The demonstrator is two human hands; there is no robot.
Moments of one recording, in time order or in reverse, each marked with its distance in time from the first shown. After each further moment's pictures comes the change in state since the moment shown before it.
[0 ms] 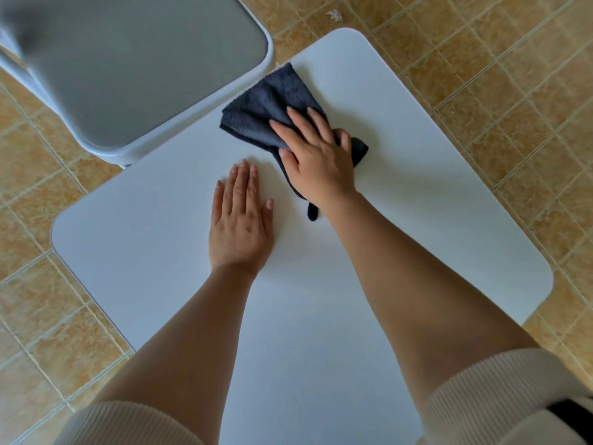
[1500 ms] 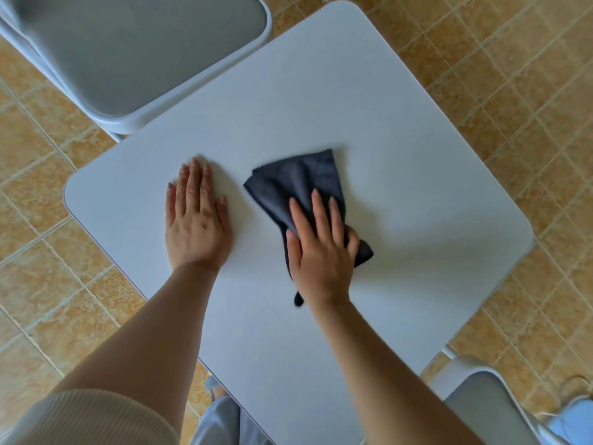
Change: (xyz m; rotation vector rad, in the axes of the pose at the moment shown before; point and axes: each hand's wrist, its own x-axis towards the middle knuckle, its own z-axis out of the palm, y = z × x) left_hand -0.057 -0.064 -0.020 -0.011 0.025 -0.099; right_hand -0.201 -0.073 -0.007 -0.020 0.107 0.316
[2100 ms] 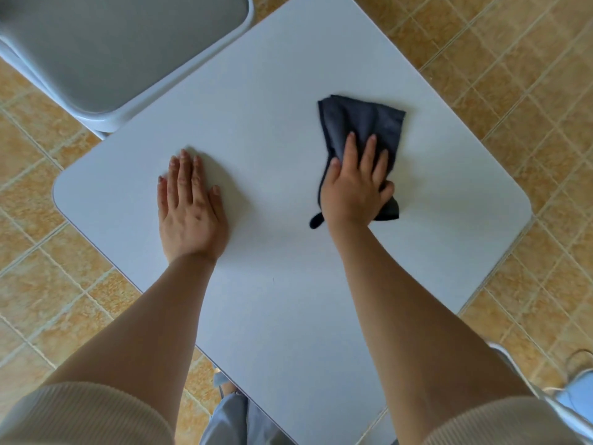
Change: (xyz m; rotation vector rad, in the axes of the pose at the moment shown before) left_hand 0.000 -0.002 0.002 -0.001 -0.002 0.019; right_hand 0.080 0.030 0.011 -0.026 0.014 0.472
